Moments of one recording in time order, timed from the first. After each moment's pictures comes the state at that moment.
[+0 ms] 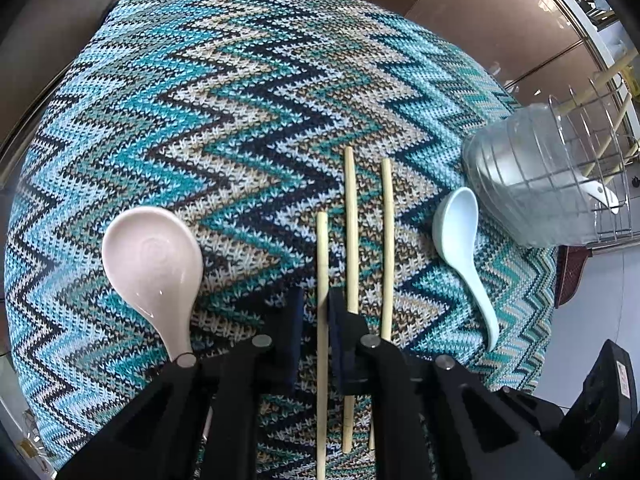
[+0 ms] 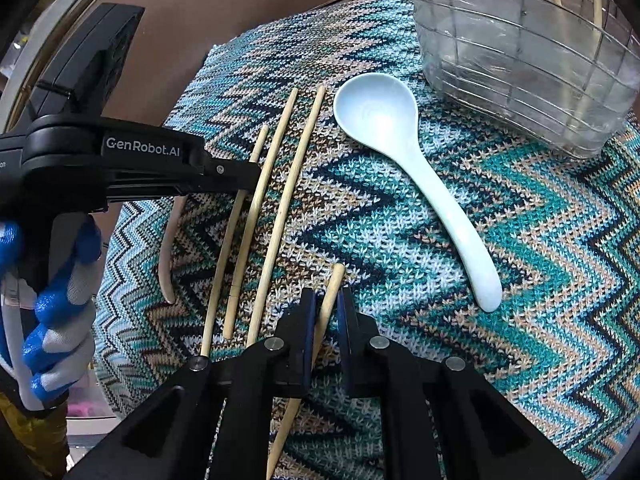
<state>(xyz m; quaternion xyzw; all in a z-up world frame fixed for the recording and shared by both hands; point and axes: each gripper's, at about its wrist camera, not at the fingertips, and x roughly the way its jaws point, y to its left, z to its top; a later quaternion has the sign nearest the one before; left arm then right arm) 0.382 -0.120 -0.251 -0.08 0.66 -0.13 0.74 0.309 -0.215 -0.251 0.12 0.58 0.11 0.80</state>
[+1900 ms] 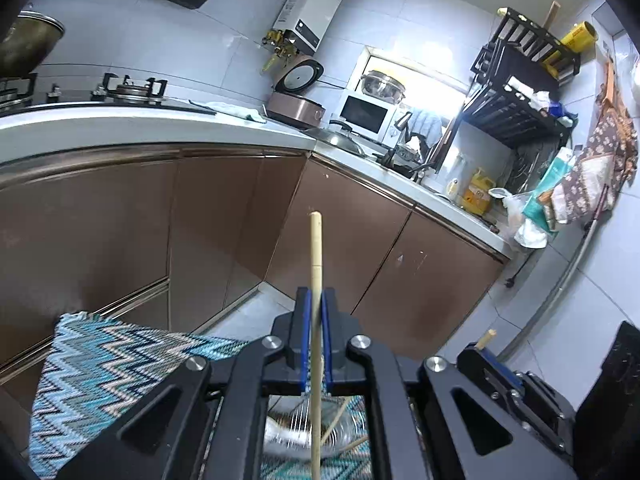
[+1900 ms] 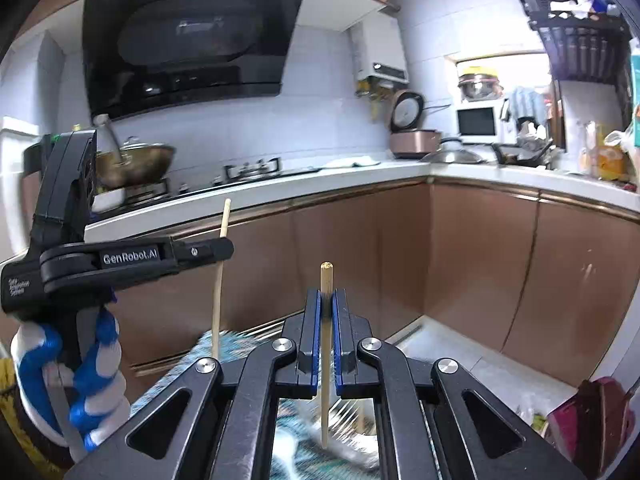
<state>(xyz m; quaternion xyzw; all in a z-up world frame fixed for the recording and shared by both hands) 0.373 -0.214 0.029 -0.13 0.25 -0.26 0.92 0.279 -0.329 0.016 0.04 0.15 0.02 0.99</state>
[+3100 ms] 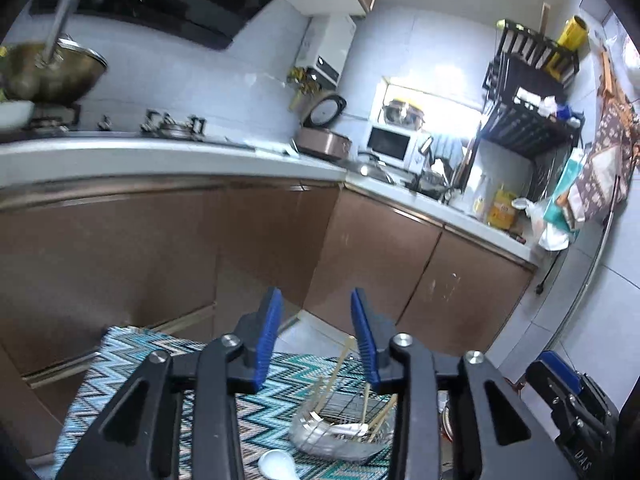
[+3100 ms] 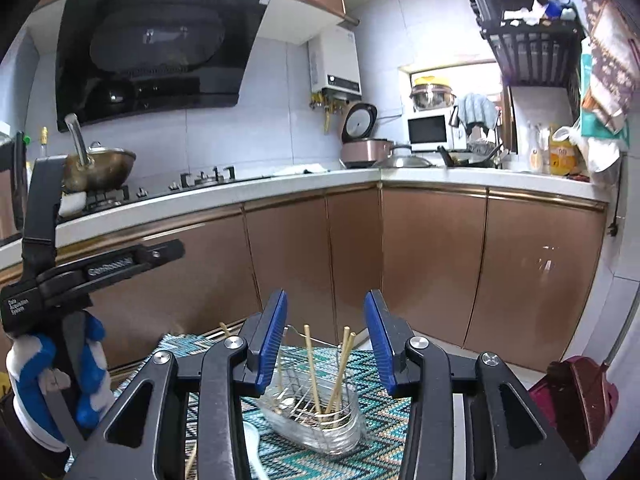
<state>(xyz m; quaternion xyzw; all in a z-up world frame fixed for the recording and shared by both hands) 0.306 -0.156 0.027 -0.11 0.18 -0.20 0.96 0.217 -0.323 0.003 0.04 0.12 -0.05 0.99</state>
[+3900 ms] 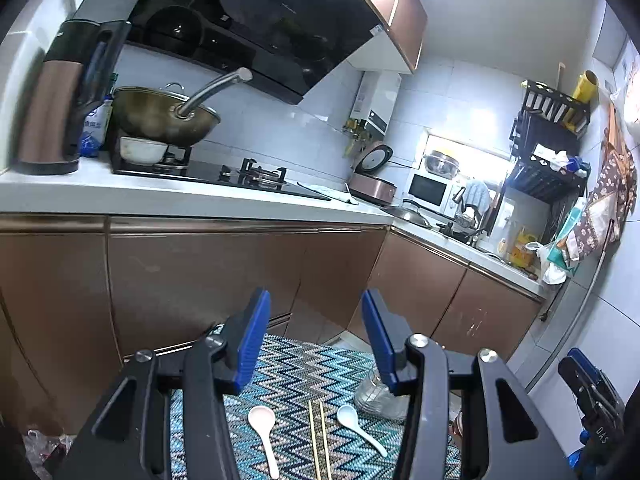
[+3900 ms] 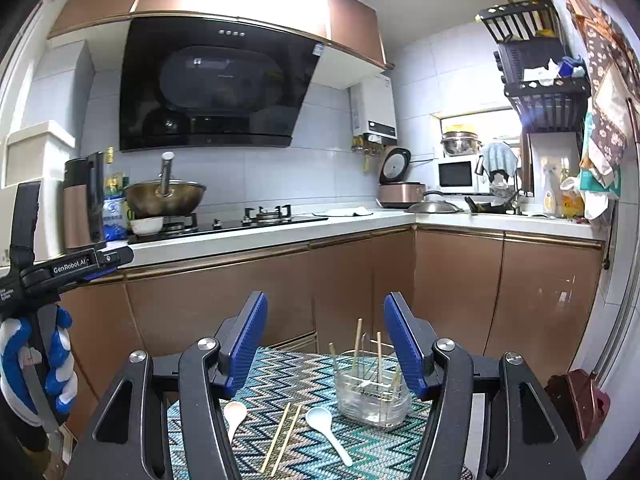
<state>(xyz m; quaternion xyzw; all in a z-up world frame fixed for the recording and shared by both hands) 0.139 0.014 0.077 -0.14 0.14 -0.12 0.97 0.085 -0.228 0.052 0.02 0.07 0.00 1.00</state>
